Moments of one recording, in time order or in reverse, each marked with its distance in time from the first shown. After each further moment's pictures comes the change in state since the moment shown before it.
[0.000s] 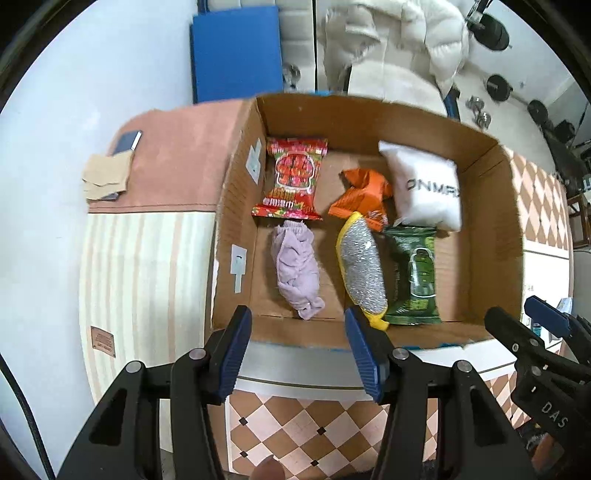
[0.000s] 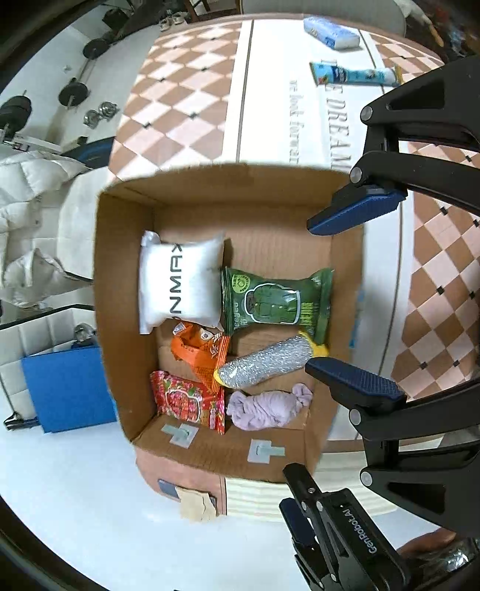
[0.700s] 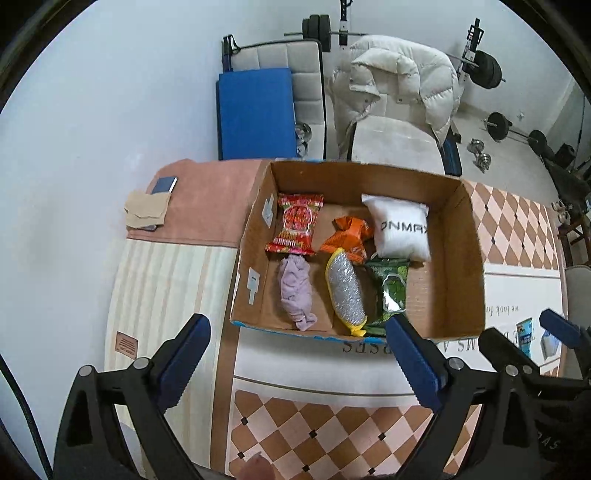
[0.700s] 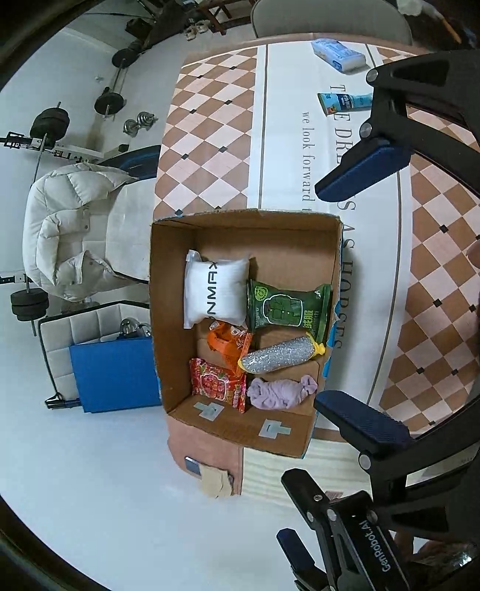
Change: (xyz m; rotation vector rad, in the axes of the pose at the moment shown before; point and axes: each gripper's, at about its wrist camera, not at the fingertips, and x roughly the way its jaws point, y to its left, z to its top) left arm -0.075 -0.030 -0.026 -0.025 -0.218 0.072; right arm -0.095 -0.034 -0.039 -0.024 -0.182 0.020
